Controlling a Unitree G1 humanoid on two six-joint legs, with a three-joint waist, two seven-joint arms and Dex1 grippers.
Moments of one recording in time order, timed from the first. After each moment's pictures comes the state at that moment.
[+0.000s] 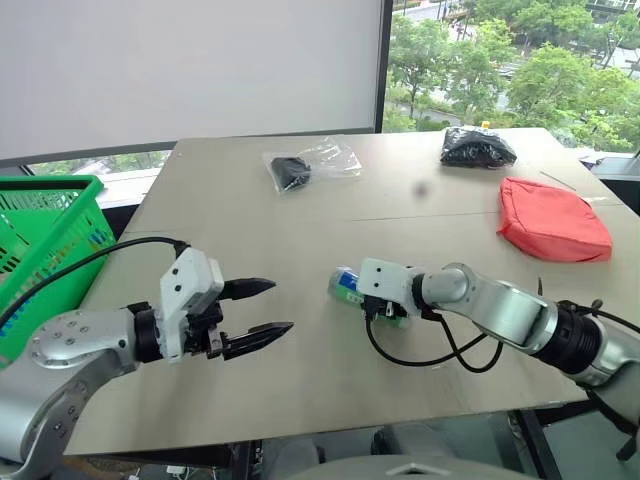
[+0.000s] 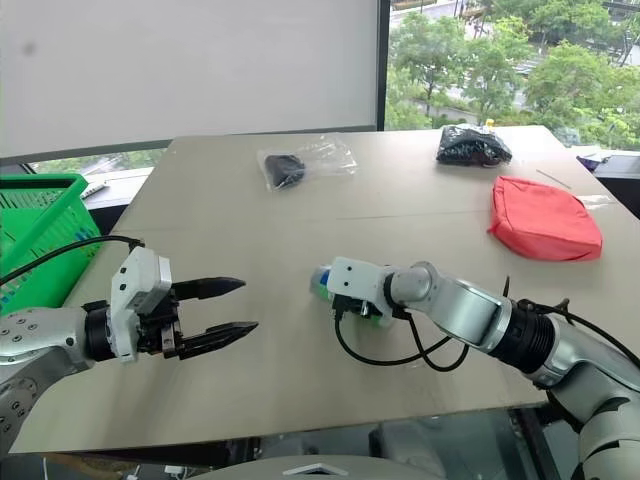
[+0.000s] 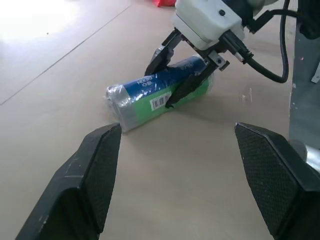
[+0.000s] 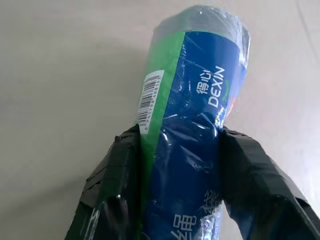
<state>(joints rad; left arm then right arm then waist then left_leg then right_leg) 0.19 0.87 0.40 -0.67 -0.79 0.69 -0.90 -0.71 -0.64 0.86 -0.25 0.25 0.74 0.43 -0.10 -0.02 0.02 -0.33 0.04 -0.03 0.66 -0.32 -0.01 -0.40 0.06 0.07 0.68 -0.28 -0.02</state>
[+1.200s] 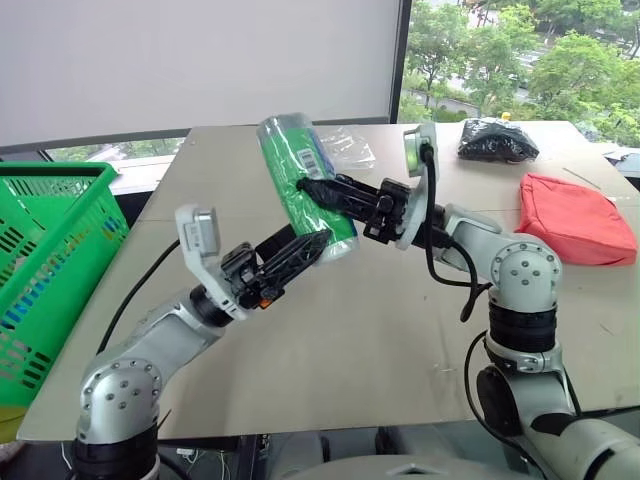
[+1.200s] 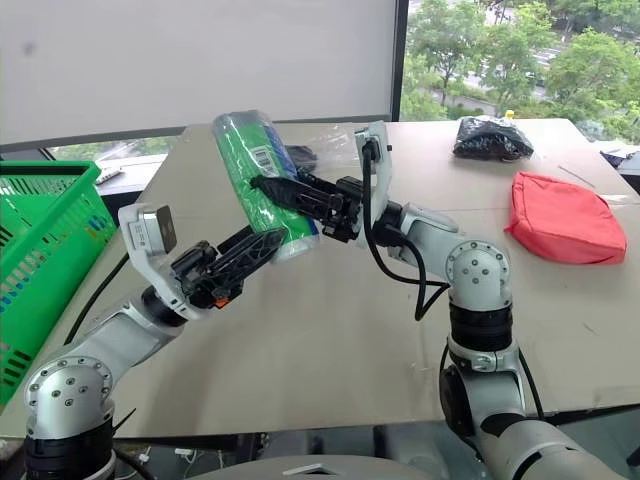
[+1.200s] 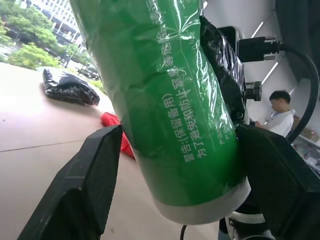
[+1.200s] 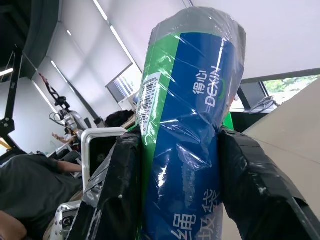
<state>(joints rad) -0.05 0.50 0.27 -0.57 -1.41 0.76 -0.42 -0.68 -0.05 -0.07 -0.26 1.13 1.07 0.30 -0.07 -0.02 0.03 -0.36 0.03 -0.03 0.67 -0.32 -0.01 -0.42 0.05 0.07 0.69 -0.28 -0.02</state>
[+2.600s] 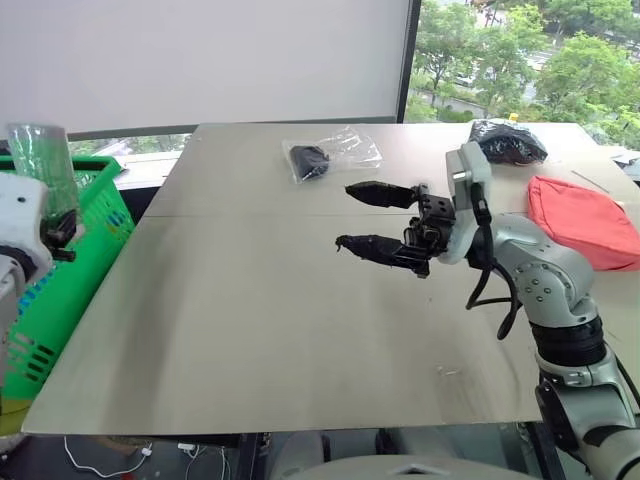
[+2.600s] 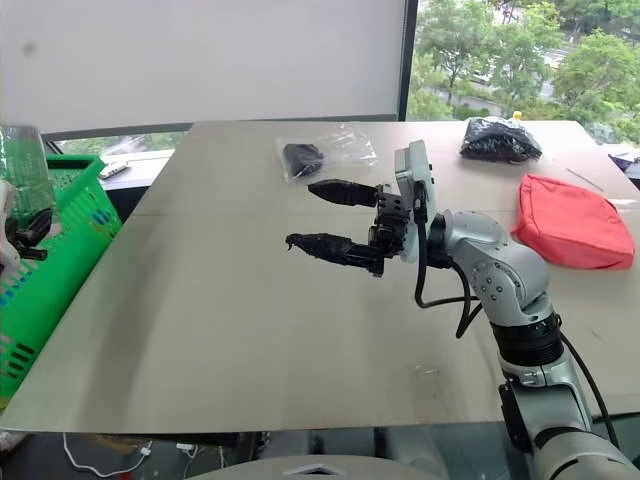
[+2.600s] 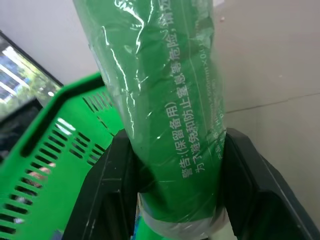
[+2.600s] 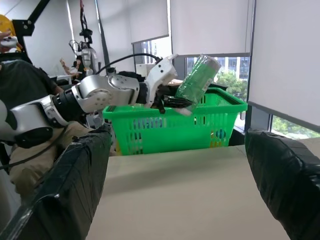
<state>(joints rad) -0.01 1.10 0.50 0.04 -0.32 0.52 -0.26 -0.58 -0.36 0.09 -0.30 0.80 0.61 0.92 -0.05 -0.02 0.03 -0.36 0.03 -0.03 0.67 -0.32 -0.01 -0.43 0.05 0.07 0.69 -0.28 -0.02</state>
